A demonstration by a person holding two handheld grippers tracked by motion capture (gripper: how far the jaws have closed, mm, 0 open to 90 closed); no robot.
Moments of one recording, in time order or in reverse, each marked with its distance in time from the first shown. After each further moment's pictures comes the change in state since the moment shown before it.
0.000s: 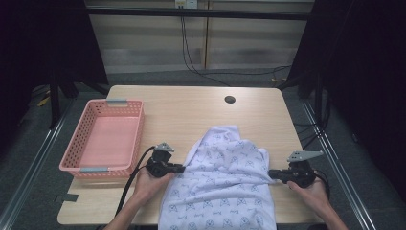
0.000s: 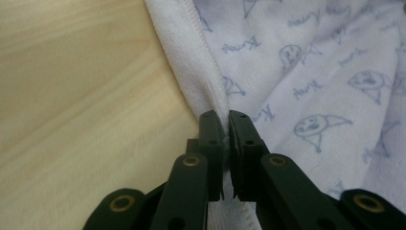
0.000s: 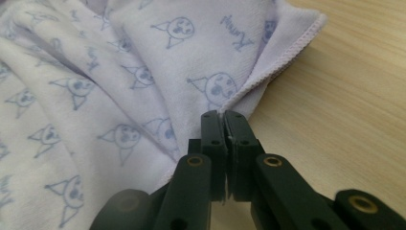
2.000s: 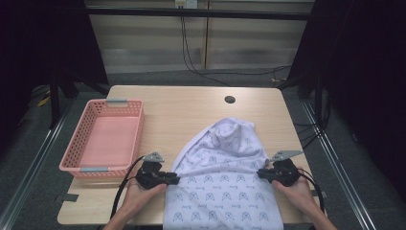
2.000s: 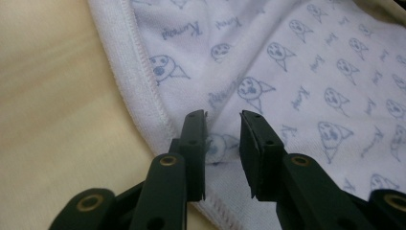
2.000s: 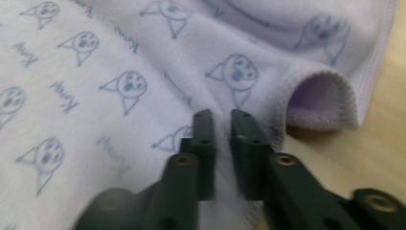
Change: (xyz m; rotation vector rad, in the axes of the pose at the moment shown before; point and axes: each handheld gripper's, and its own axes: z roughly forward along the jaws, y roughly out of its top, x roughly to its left) left arm -0.006 -0.032 -0.023 -0.044 -0.077 0.004; right arm 0.021 0.012 0.031 0.064 -0.049 -0.029
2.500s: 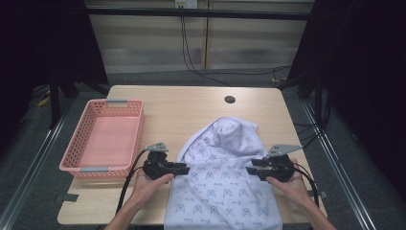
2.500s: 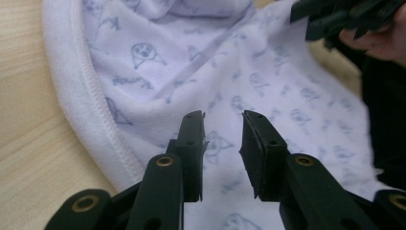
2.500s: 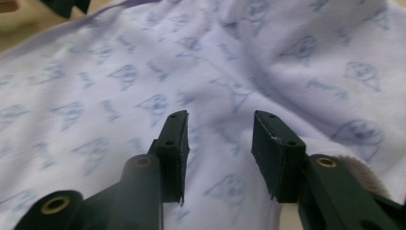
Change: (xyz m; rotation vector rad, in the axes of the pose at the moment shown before) left arm 0.004 0.033 0.016 -0.109 -0.098 -0.009; right arm 0.016 0.035 -0.003 -0.152 0.070 -0.094
